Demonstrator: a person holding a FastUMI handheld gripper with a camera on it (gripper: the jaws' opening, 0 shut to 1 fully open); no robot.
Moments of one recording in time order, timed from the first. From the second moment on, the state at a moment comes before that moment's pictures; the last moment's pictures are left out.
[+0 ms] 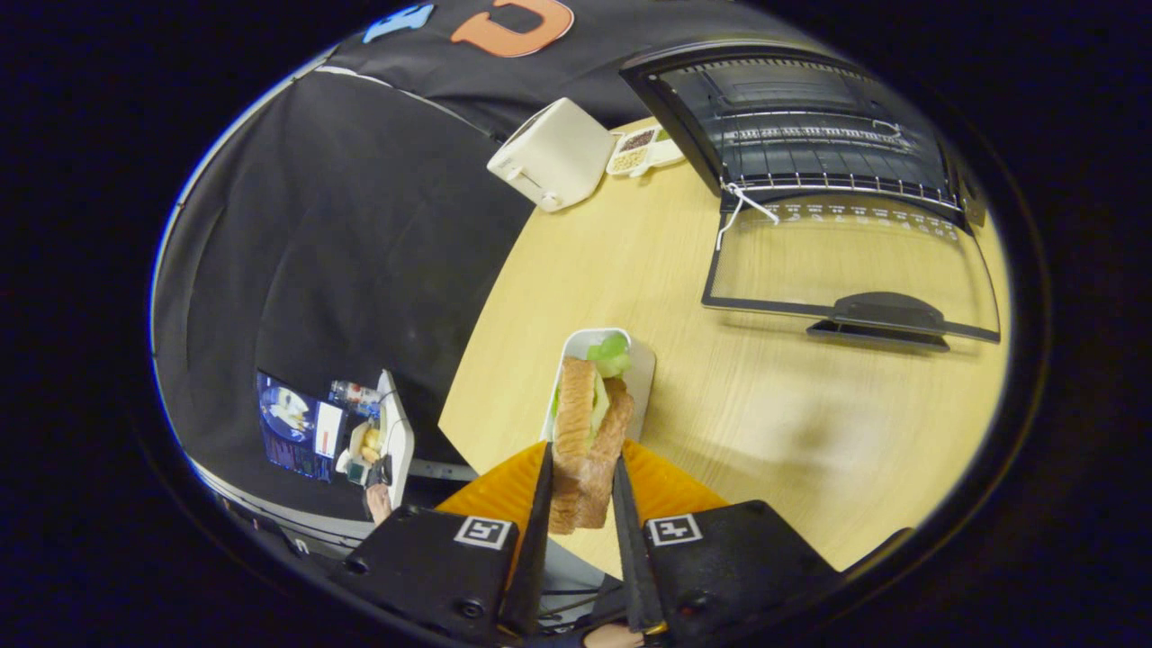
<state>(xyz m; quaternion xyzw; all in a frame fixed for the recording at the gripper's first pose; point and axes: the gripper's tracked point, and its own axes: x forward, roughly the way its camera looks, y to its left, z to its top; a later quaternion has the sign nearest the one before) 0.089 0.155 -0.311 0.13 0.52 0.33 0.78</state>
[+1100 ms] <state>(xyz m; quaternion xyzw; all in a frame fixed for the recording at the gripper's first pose) 0.130 0.108 -0.209 0.40 0.37 0.34 0.77</state>
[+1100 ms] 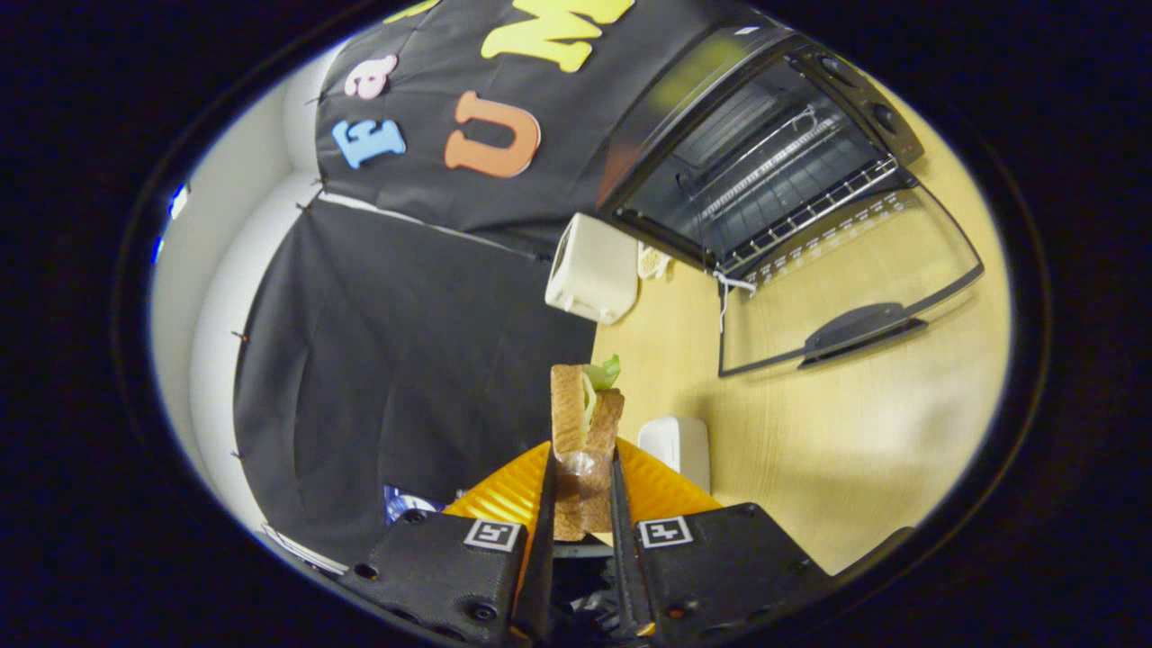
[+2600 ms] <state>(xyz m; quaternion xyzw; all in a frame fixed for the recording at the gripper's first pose) 0.387 -0.004 -0.255 0.50 0.22 0.13 0.83</state>
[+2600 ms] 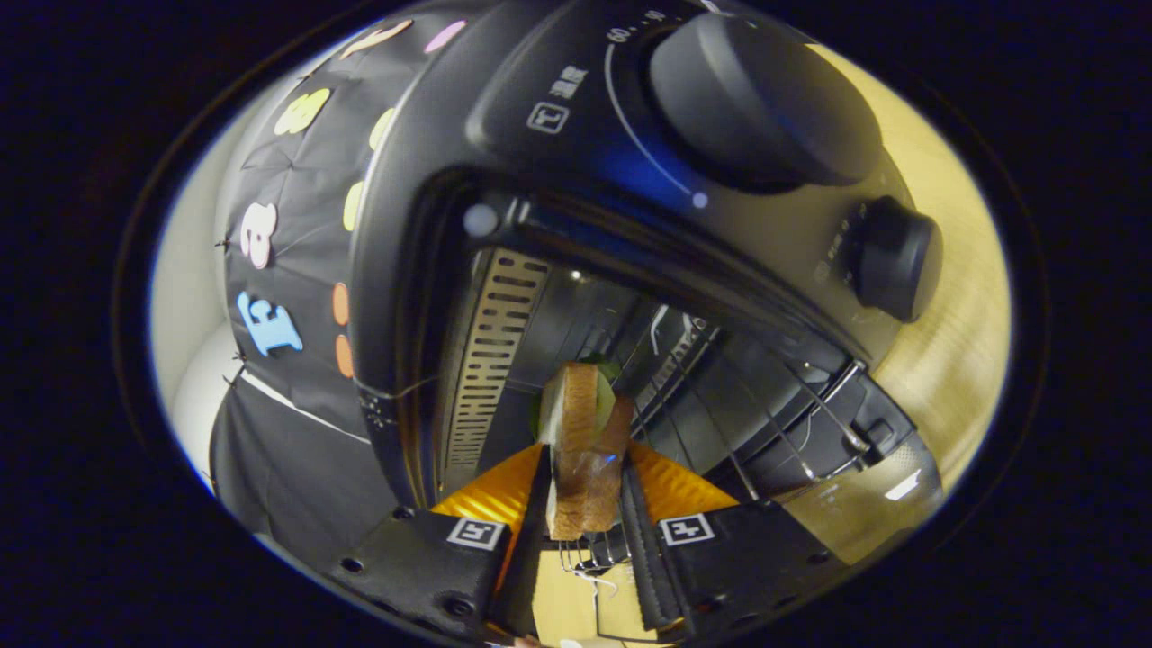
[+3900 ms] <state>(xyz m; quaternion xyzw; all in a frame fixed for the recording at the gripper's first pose) 0.201 -0.019 -0.292 0.02 0.32 0.01 0.95</state>
